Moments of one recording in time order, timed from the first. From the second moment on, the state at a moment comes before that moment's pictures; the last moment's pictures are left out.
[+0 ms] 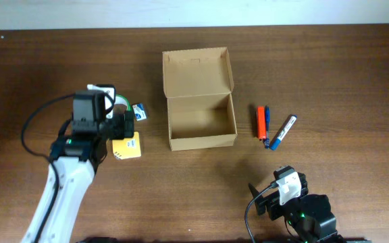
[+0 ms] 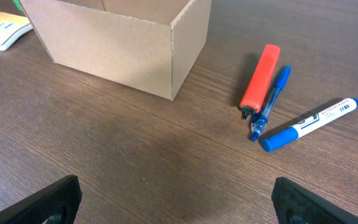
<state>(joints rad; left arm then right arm) -0.06 1.30 0.95 -0.55 -0.12 0.01 0.36 0.01 0.16 -0.66 -0.07 -0.04</state>
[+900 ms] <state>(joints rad) -0.06 1.61 1.14 -0.50 -0.04 0.09 0.36 0.01 0.16 -0.66 -0.07 -0.04</state>
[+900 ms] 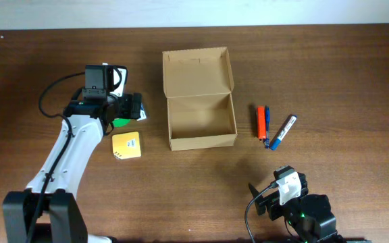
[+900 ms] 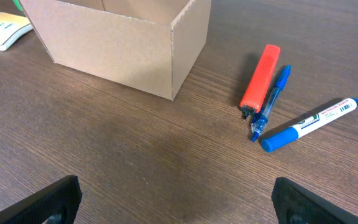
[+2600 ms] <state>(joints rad) -0.55 1.42 1.27 -0.69 -0.04 -0.29 0.36 0.01 0.16 -0.66 -0.07 -0.04</state>
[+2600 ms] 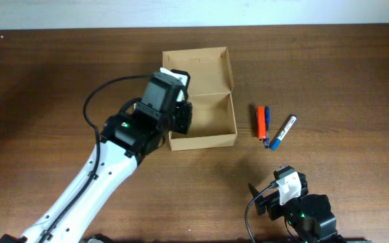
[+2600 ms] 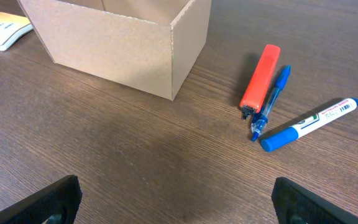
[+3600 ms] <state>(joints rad) -0.61 1.77 1.27 -0.58 -0.06 -0.42 0.36 0.01 0.16 -0.66 -0.07 -0.04</state>
